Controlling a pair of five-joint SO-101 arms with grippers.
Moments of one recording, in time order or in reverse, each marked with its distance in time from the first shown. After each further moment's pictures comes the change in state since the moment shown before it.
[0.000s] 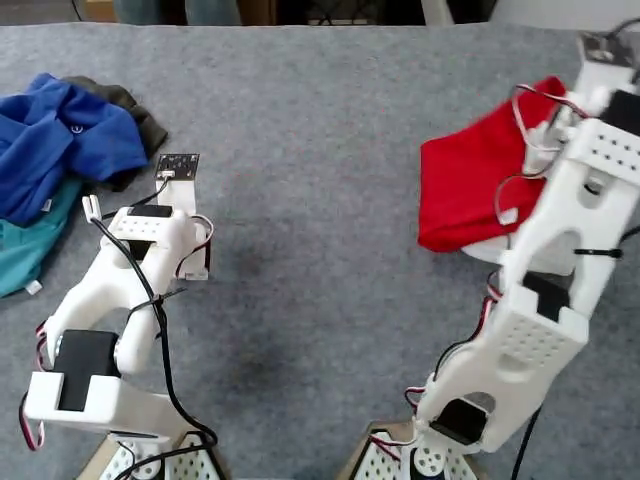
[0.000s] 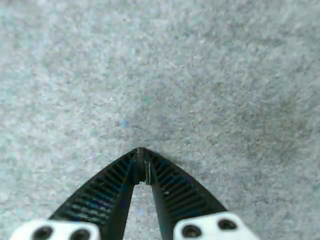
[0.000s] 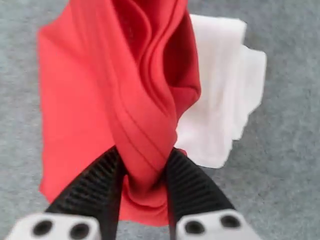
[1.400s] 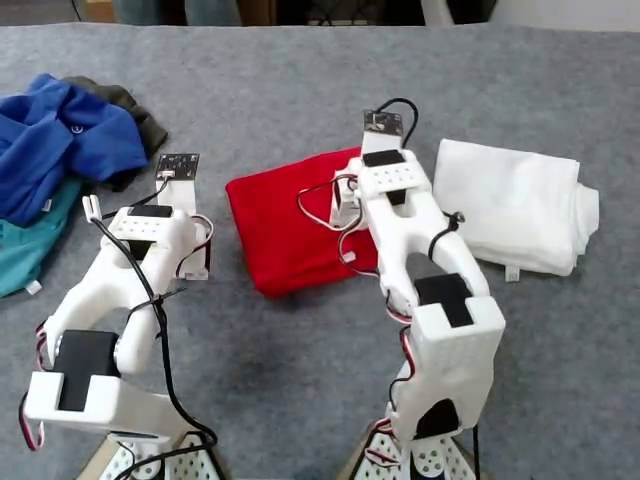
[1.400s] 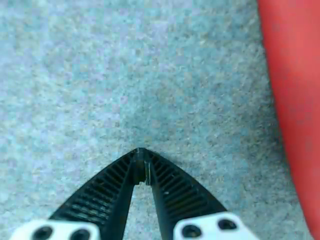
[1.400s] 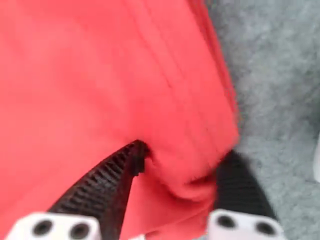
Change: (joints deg) left arm 0.0 0.0 0.1 -0.4 0.0; right arm -40.0 -5.0 51.7 -34.5 -32.9
